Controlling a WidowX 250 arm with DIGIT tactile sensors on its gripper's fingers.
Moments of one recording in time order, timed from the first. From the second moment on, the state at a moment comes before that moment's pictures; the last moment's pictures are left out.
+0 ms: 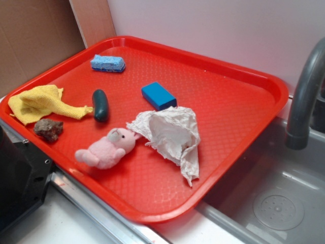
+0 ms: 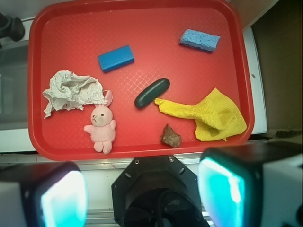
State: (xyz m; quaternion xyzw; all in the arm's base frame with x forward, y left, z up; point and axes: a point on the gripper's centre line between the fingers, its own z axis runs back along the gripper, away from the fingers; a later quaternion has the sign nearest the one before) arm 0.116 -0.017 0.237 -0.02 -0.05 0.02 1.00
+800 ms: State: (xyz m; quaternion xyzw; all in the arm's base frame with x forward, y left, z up) arm 0.212 -0.050 0.142 0.00 0.04 0.08 1.00
